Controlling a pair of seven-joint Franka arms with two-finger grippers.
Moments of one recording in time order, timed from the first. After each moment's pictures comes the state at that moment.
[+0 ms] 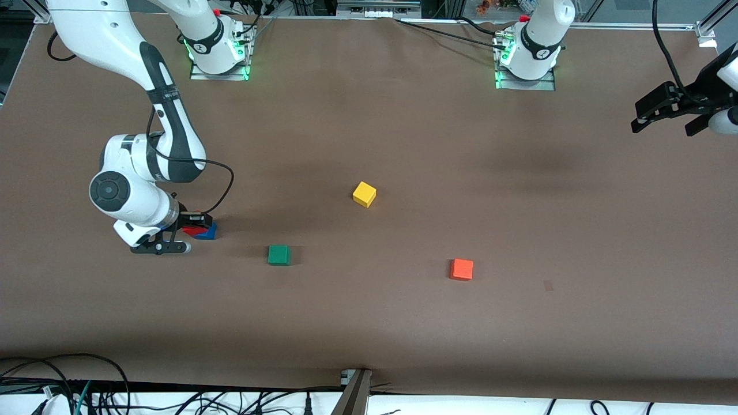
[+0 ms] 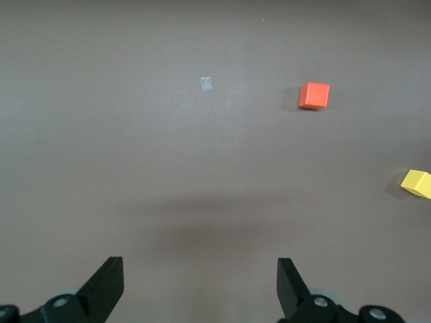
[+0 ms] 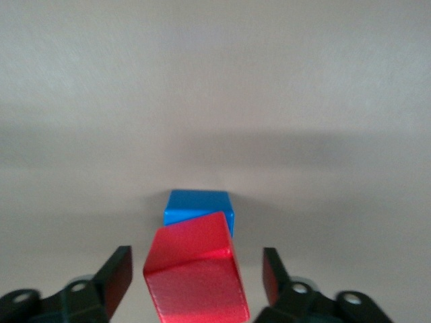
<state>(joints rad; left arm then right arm) -0.03 -0.02 0.01 -1.51 -0.03 1.49 -0.01 0.29 0.50 -0.21 -1.83 0.04 2.25 0.06</state>
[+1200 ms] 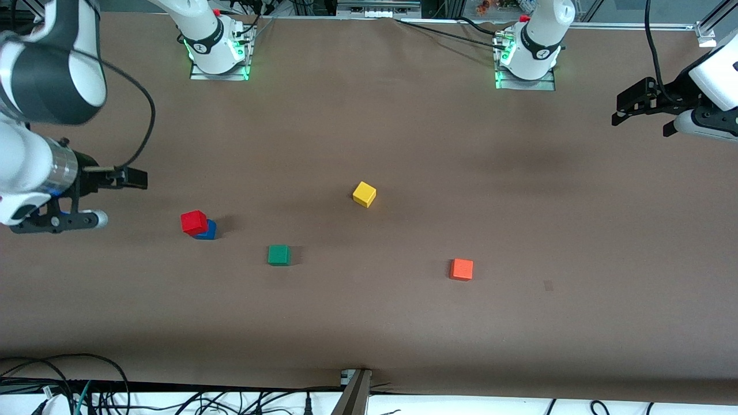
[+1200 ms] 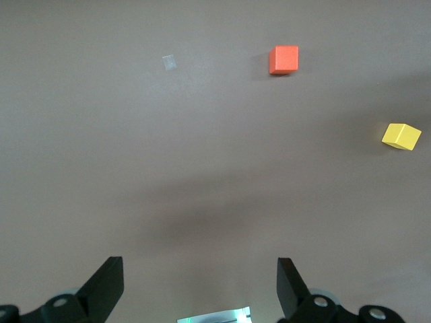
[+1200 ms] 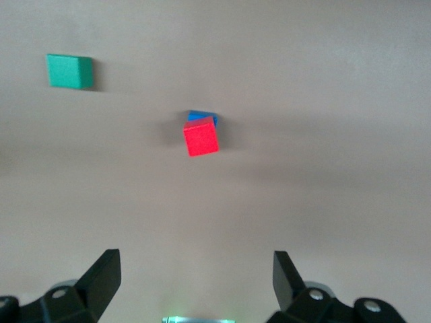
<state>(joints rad) -0.04 0.01 -0.01 -1.50 -0.08 1.43 0.10 0.29 0.40 -0.25 -1.17 0.04 1.35 -0.04</state>
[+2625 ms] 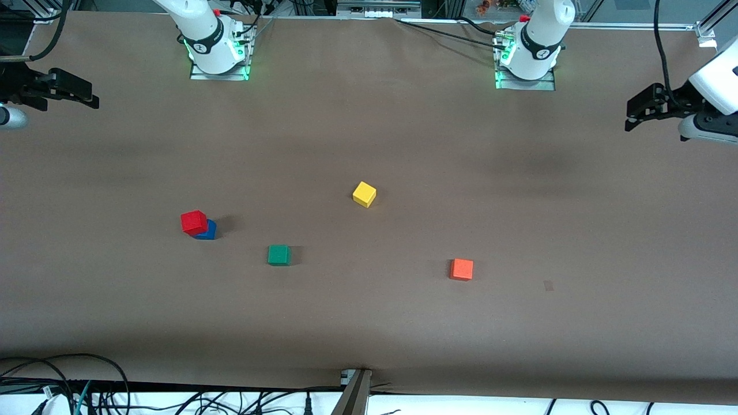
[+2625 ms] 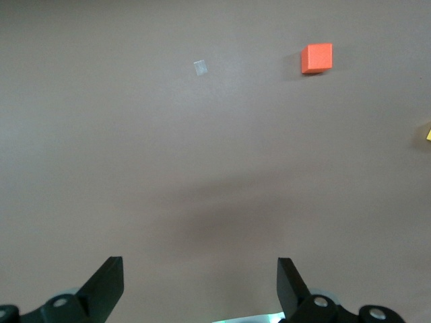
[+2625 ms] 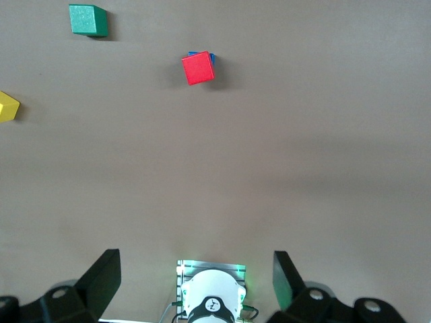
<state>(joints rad) -0.01 0.02 -0.02 -1.50 0.02 1.46 0.17 0.05 0.06 -0.06 -1.42 0.03 1.26 -0.04</state>
